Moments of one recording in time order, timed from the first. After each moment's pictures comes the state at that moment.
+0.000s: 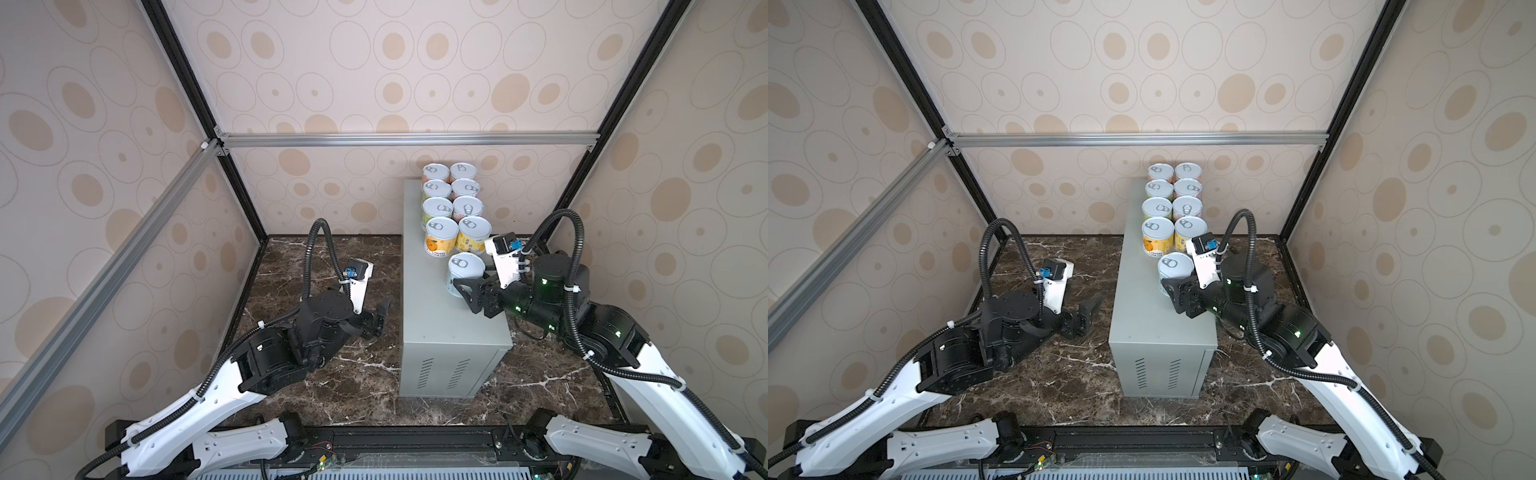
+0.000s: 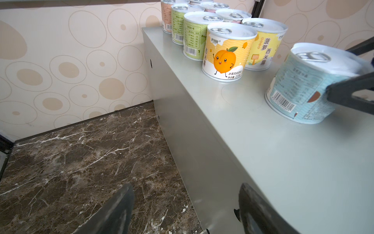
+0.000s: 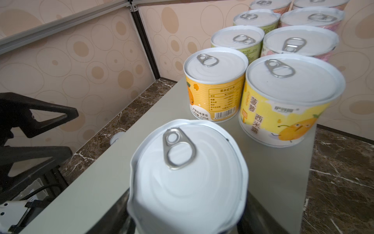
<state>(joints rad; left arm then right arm) -1.03 0.95 1.25 -0.68 -0.50 -0.27 0.73 1.01 1.41 -0.76 0.10 0.20</state>
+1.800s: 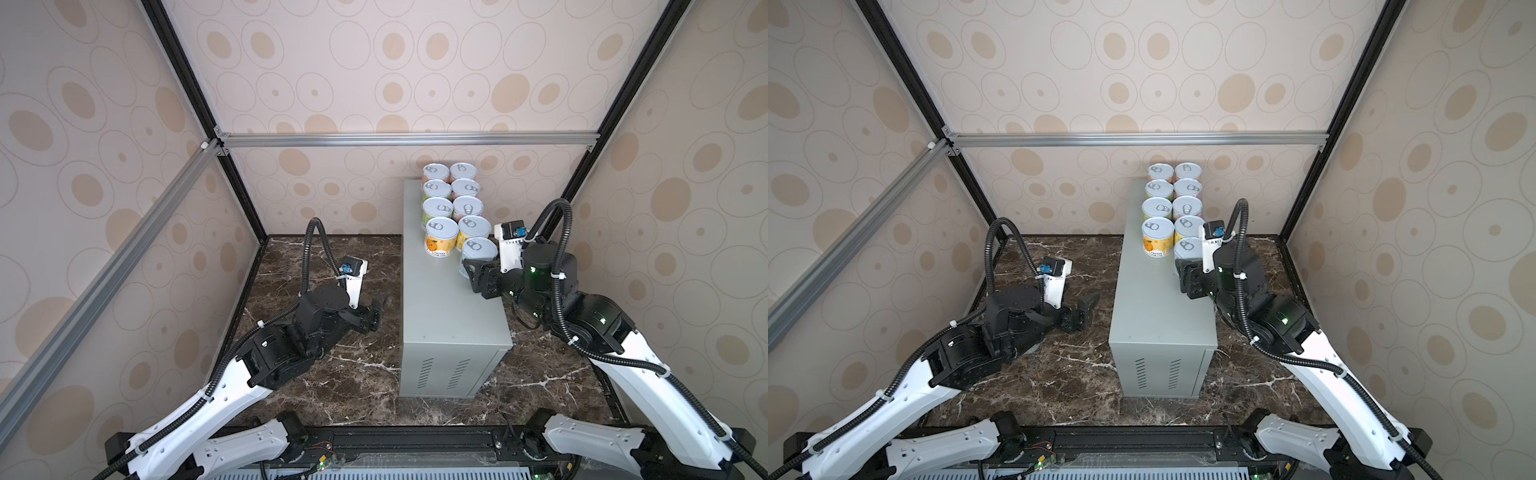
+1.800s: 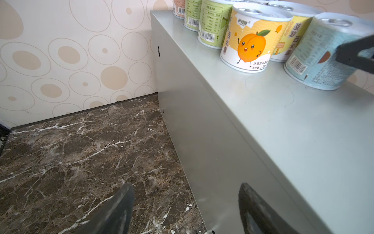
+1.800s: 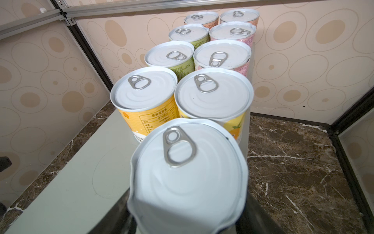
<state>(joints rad) -0.89 0.94 1.18 -0.64 -0.39 -0.27 0.69 1.08 1.44 -0.73 0.31 0.25</state>
